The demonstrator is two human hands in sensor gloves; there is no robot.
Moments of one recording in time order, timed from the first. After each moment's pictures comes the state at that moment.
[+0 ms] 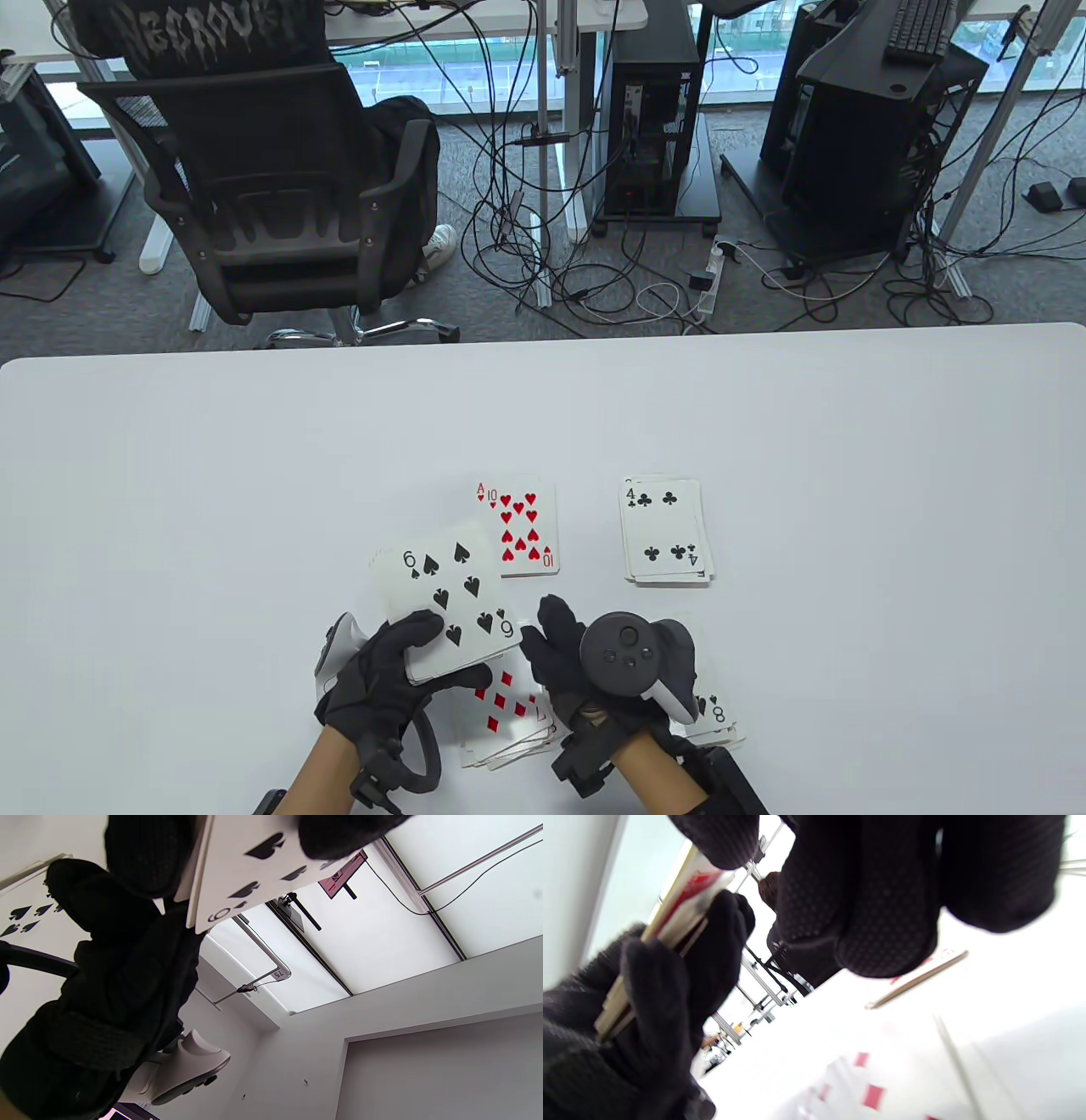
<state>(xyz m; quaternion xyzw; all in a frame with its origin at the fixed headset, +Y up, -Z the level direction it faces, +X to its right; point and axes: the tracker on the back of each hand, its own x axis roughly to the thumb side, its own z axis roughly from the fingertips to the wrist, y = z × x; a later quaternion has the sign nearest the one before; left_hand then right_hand) -0.200 -0.801 -0.268 -0.28 -0.14 0.88 0.36 0.036 -0.721 -0.255 0.19 -0.02 0.89 0.41</state>
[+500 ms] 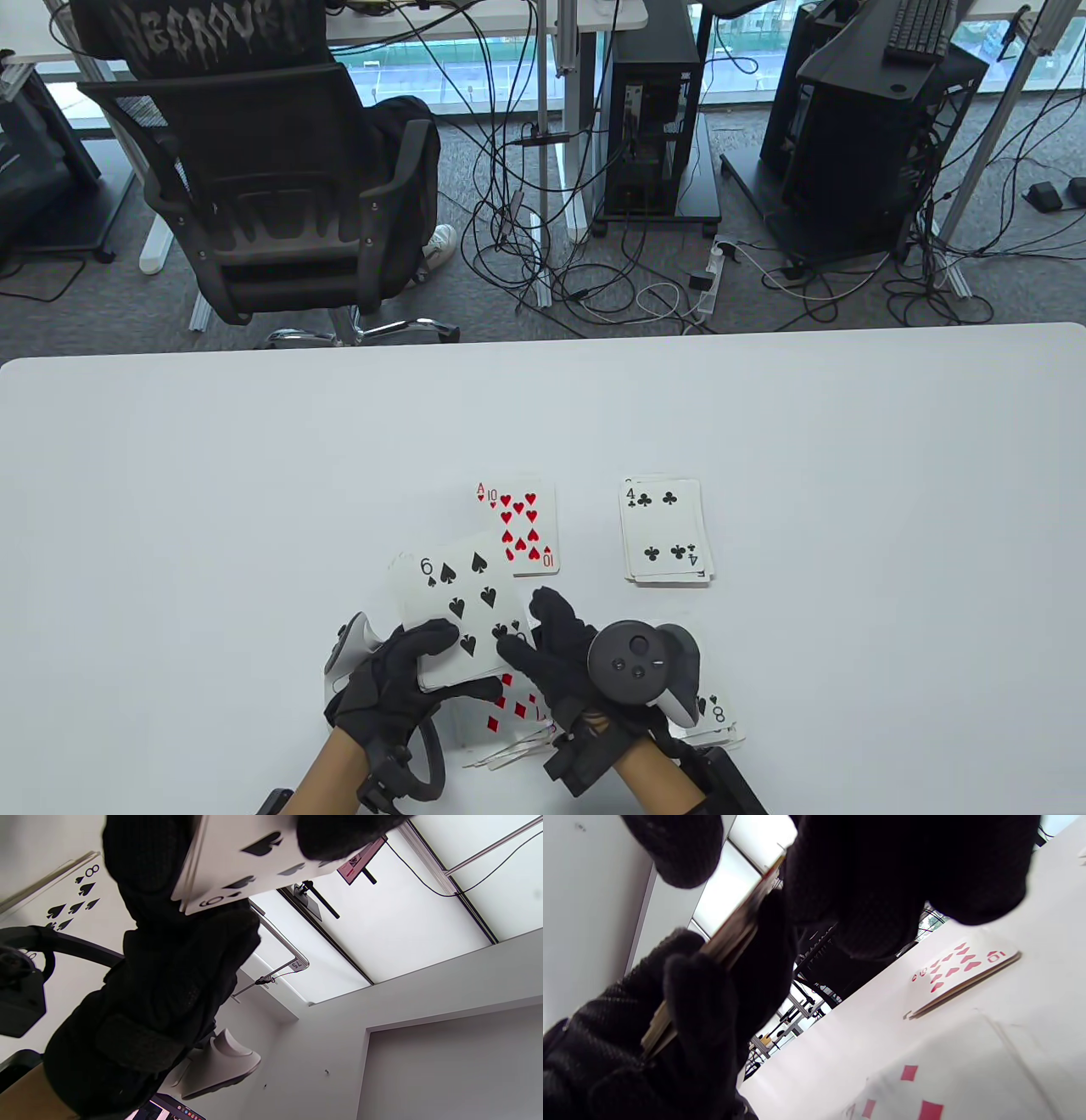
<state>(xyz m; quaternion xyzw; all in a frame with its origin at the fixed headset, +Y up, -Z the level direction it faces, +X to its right) -0.185 -0.804 -0.265 -0.31 -0.15 0.85 0.39 0.028 -0.721 -0.249 0.23 -0.05 0.88 0.41</state>
